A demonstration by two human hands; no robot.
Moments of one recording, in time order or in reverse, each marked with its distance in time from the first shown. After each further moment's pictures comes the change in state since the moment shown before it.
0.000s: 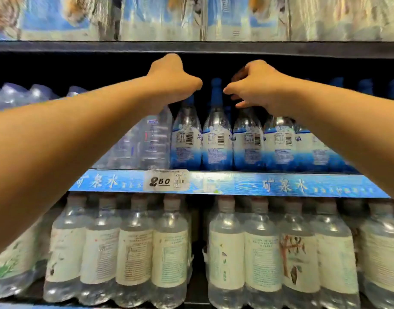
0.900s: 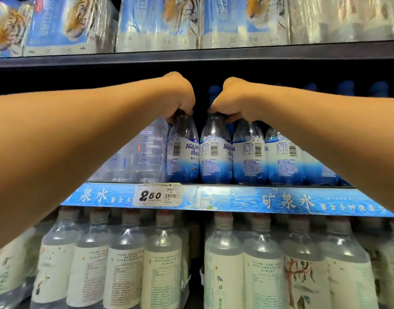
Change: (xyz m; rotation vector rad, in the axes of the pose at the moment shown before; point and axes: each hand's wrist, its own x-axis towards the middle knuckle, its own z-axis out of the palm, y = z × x) left_hand 0.004 0.024 0.023 0.091 -0.209 -0.251; right_hand 0.011 -0.011 0.030 -0.096 -0.133 0.059
